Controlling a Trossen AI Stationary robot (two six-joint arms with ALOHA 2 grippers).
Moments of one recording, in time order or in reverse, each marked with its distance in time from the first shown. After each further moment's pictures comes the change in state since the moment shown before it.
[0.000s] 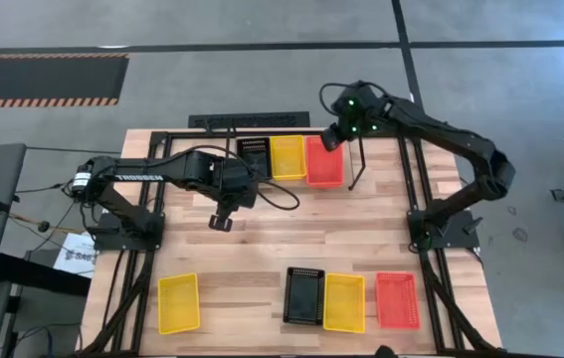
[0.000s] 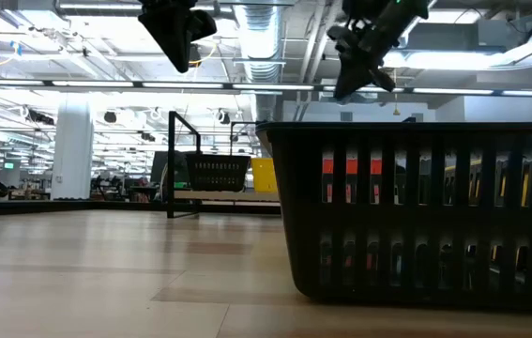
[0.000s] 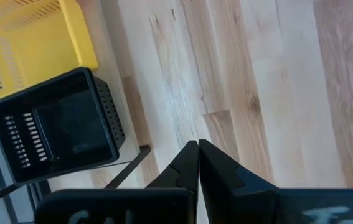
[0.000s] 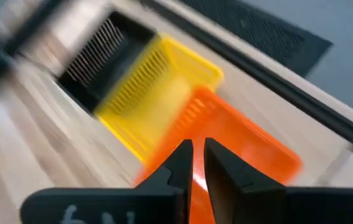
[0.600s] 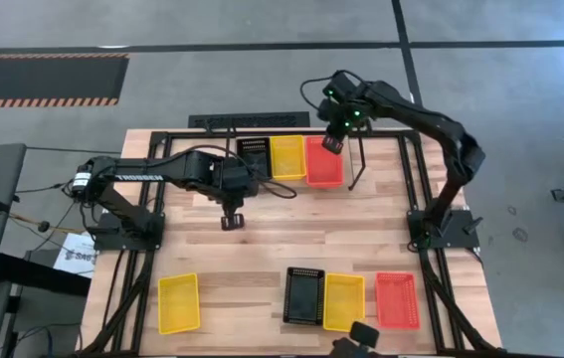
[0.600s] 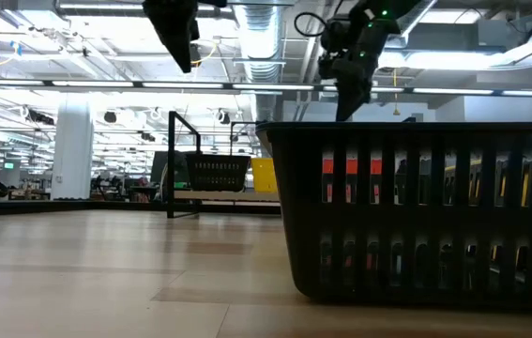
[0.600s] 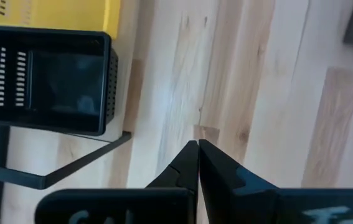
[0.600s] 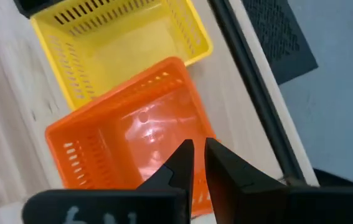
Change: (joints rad) left arm 0.000 0.000 0.000 0.021 -0.028 -0.402; right arm -0.057 0.261 0.251 -0.264 -0.003 -0.596
